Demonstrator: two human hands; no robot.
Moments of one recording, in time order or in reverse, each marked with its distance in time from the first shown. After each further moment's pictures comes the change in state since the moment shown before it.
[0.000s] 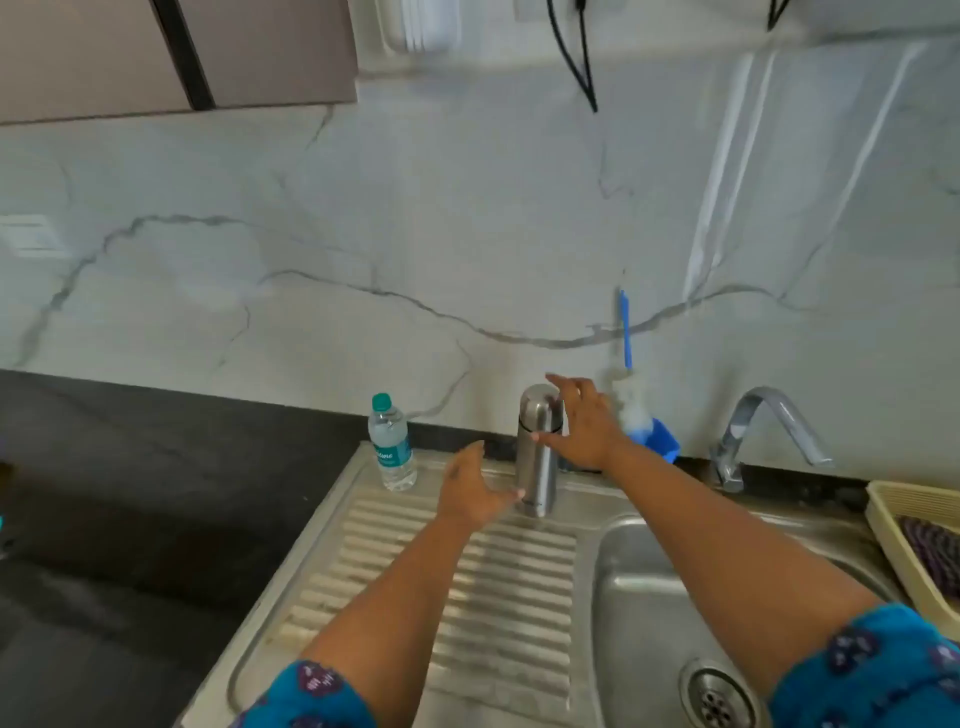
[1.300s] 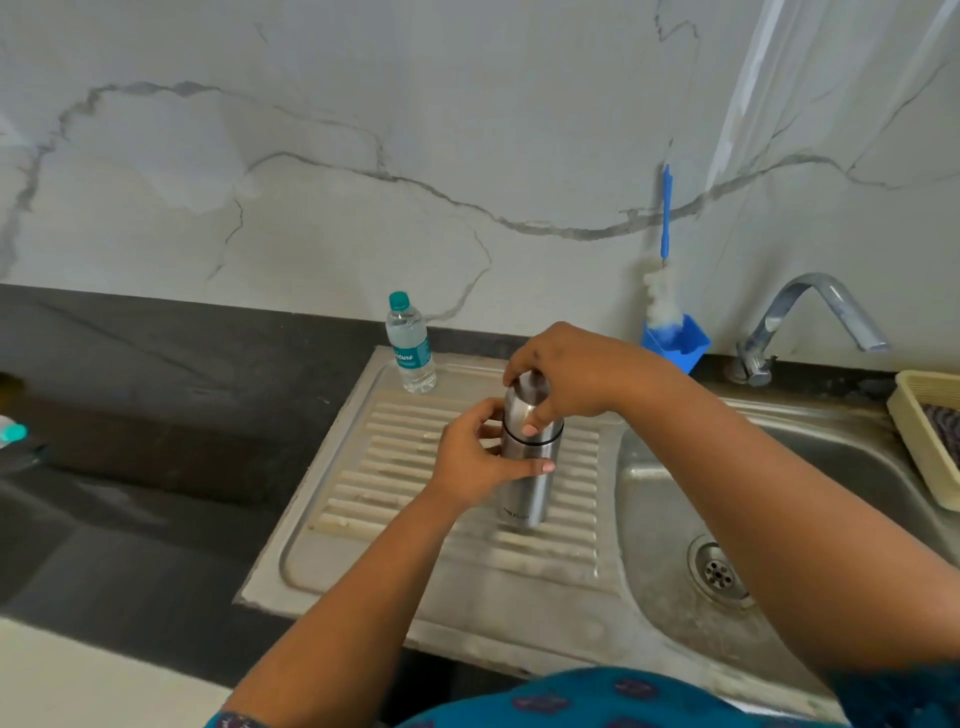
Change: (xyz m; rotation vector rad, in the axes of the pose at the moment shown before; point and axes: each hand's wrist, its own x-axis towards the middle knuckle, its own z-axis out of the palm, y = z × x) left_hand -0.101 -0.028 -0.038 -0.425 -0.091 0.171; right_hand -0.084 -0.127 -0.026 -0.348 -0.472 -0.234
